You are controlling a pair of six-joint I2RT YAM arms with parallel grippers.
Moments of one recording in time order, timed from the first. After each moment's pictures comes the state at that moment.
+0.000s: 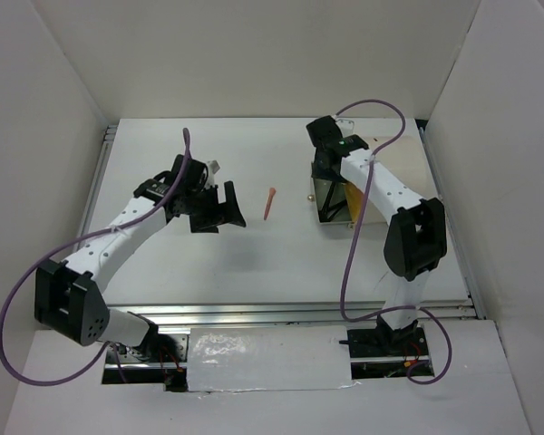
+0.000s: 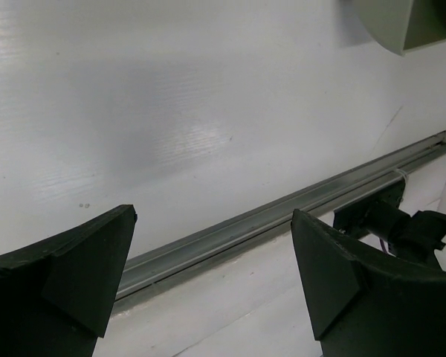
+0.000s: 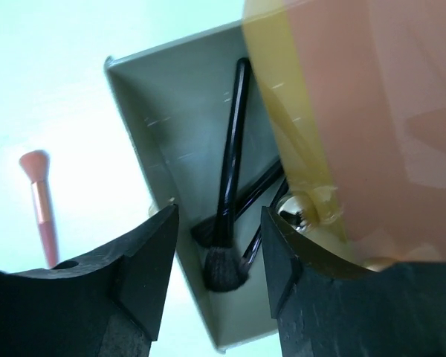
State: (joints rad) left arm -0.39 1.37 1.17 -0.75 0.32 -0.58; right arm 0.40 1.85 1.66 -0.81 0.47 0.54
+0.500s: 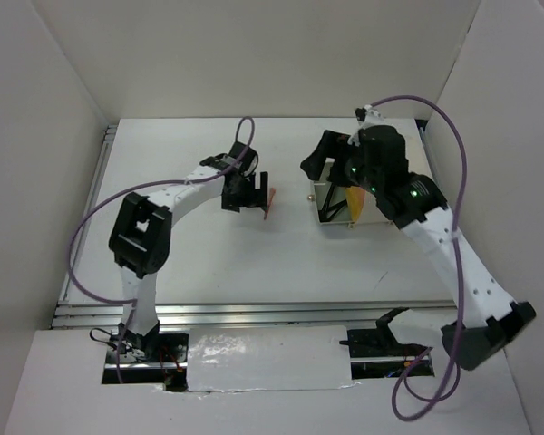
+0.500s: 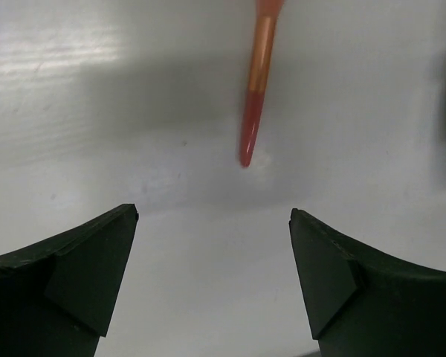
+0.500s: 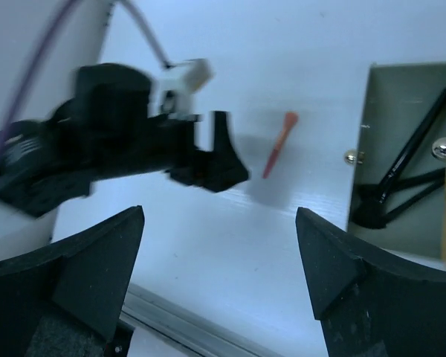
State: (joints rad) left arm -0.47 1.92 1.52 -0.66 0.08 -0.50; right arm 0.47 1.27 1.47 -0.64 0.03 0.53
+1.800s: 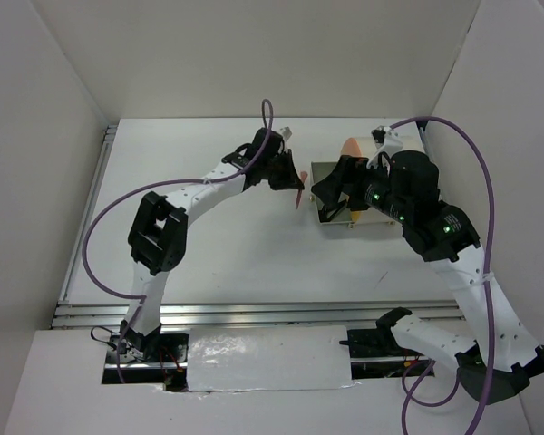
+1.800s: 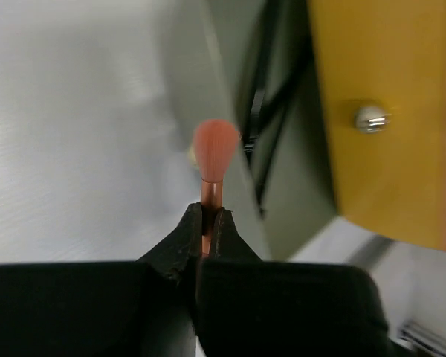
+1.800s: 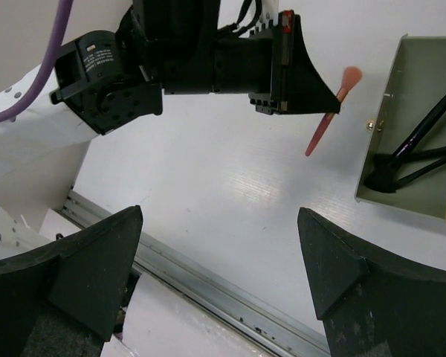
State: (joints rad) left arm -0.60 2.09 1.78 -0.40 0.22 -0.67; right arm 0.47 0.98 1.34 -0.70 -0.12 0.49
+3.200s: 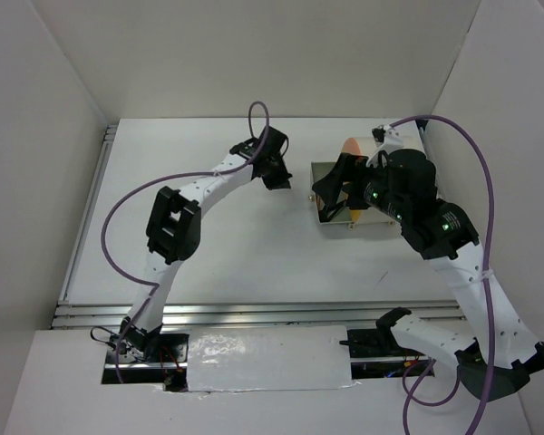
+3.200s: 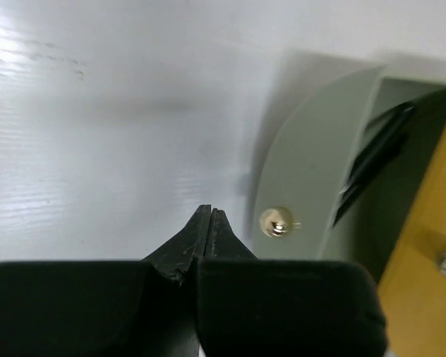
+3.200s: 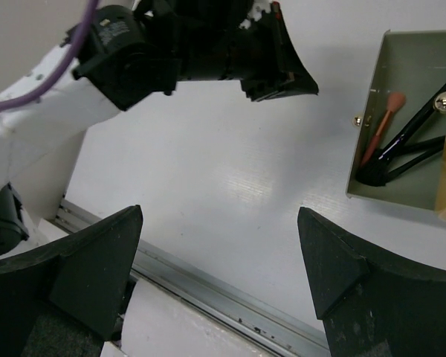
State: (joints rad) left arm -0.58 2.26 2.05 -0.67 0.03 -0.92; right arm 0.49 0.99 1.36 -0.73 -0.06 0.50
